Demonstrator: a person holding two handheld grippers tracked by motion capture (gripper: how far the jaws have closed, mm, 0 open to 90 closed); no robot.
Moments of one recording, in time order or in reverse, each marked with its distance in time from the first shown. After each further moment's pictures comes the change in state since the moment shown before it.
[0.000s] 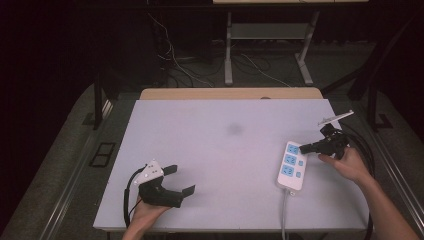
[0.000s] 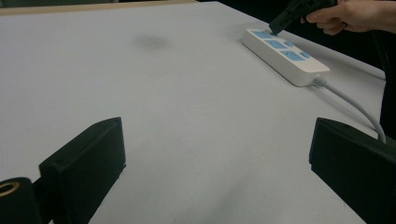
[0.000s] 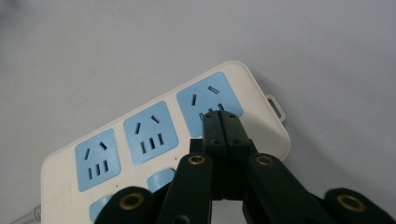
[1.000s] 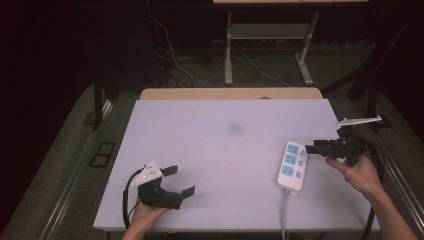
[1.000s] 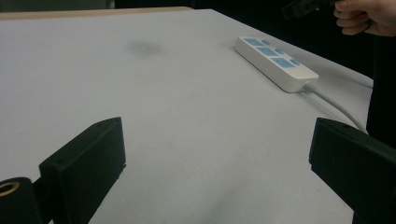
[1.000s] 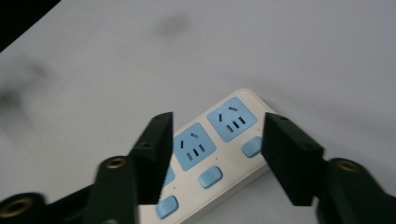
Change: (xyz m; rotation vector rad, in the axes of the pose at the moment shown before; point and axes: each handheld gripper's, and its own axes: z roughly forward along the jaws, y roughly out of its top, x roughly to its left) left arm -0.004 0.000 -0.005 -0.031 -0.020 -0.013; right arm 0.045 -0.016 -0.047 -0.210 -0.094 0.120
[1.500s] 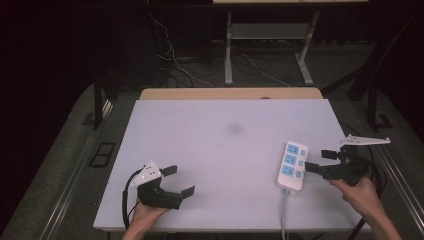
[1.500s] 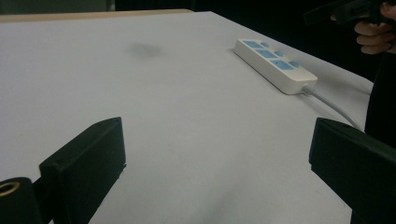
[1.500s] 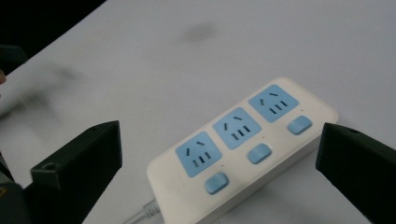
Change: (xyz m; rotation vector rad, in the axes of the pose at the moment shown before) left arm -0.001 0.000 -0.001 -0.007 0.001 -0.002; right arm 0.039 -0.040 -0.012 -0.117 0.015 -0.026
